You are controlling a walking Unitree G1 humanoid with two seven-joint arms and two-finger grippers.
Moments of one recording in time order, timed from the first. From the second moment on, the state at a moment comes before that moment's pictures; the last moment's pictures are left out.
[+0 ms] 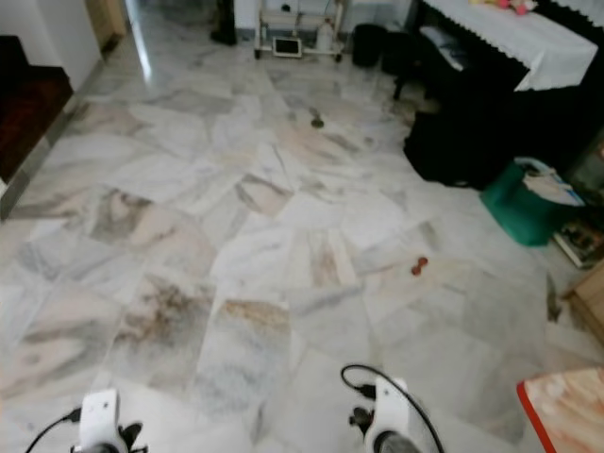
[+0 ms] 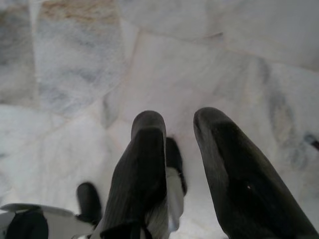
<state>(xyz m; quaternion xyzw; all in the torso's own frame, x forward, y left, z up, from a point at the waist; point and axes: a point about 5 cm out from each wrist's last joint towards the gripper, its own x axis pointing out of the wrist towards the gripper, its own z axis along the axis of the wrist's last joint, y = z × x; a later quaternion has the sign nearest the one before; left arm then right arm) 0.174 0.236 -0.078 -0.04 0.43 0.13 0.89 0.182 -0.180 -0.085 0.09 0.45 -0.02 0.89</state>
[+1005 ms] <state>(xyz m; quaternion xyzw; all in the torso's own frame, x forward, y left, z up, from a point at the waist) 0.179 0.229 -0.077 -0.04 0.42 0.11 0.90 0.172 -0.174 -0.090 0.09 0.47 -0.01 0.88</state>
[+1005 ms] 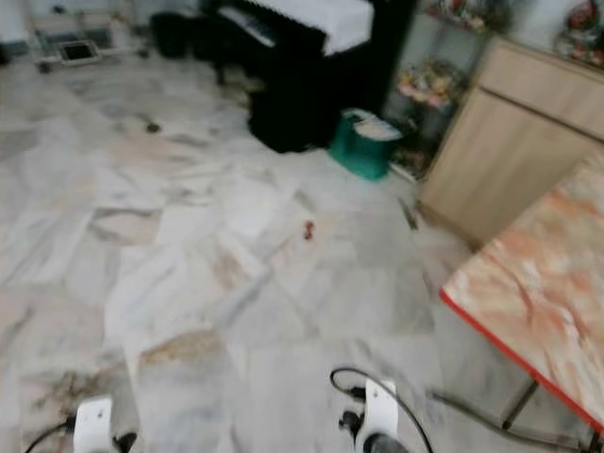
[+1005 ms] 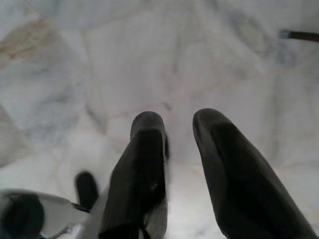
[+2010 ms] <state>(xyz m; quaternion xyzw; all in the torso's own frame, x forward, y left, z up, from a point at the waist) 0.203 0.254 -0.058 -0.01 0.41 0.11 0.91 0.207 -0.166 -0.074 0.09 0.44 -0.01 0.90</state>
